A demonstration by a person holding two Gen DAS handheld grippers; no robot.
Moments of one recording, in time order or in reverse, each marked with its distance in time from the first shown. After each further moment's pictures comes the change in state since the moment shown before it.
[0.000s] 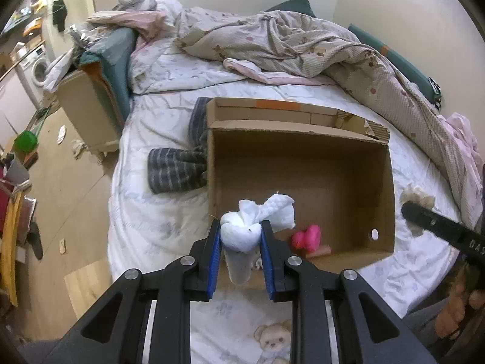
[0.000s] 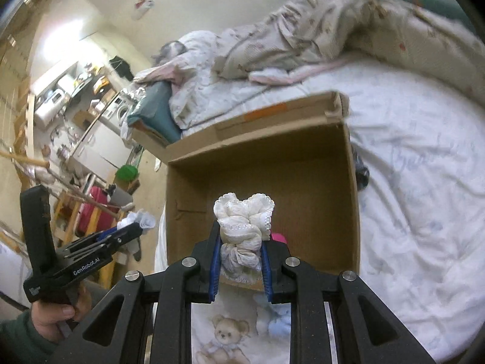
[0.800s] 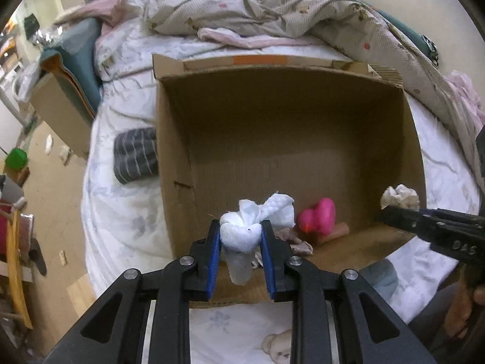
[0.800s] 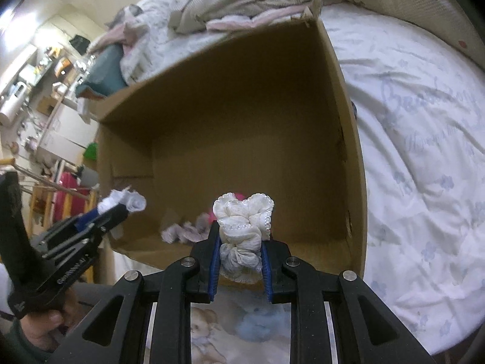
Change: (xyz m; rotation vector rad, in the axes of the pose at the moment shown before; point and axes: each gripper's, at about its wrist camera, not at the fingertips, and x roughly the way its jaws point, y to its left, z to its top) left arm 0.077 -0.021 -0.022 0.112 0.111 -0.012; right arm 0.077 -0.032 -0.023 0.059 0.198 -0.157
